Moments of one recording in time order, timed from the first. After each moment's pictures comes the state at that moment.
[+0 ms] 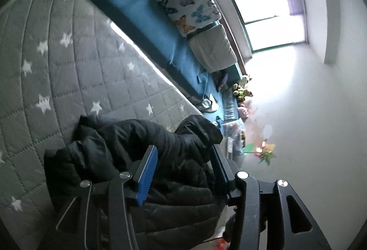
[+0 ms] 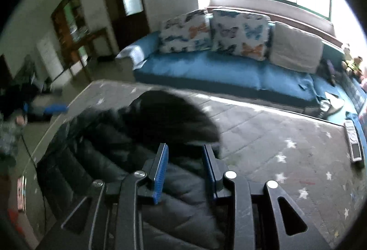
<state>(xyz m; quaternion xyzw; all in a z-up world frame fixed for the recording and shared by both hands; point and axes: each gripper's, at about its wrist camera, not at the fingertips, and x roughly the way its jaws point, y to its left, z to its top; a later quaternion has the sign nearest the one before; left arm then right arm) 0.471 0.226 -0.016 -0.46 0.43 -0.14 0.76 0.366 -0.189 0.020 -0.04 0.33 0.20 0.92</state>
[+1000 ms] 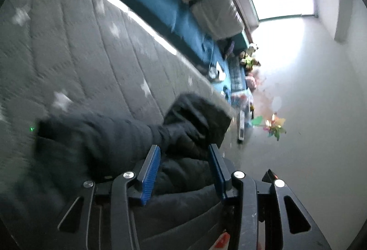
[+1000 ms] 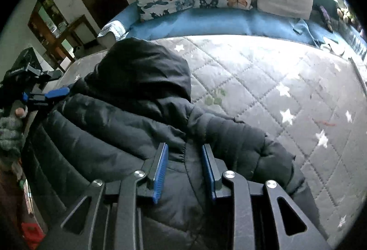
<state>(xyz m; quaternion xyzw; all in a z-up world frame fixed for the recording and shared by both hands) 0.541 0.176 -0.095 -0.44 0.50 -0.17 0.72 0.414 -0.249 -0.045 0.04 0.43 0.18 0.88</state>
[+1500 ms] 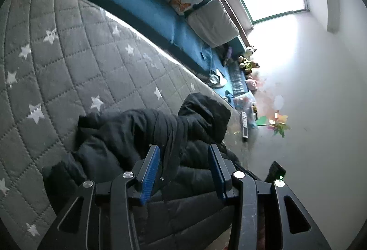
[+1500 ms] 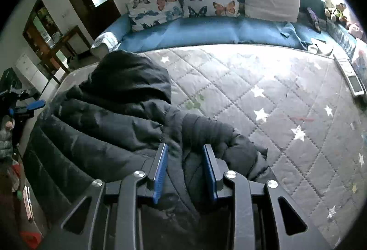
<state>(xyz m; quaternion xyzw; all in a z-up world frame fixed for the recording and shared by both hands) 0.491 0.210 -0.064 -0.41 0.49 -0.17 0.75 0.408 -0.272 -0.055 0.06 0.42 0.15 0.89</state>
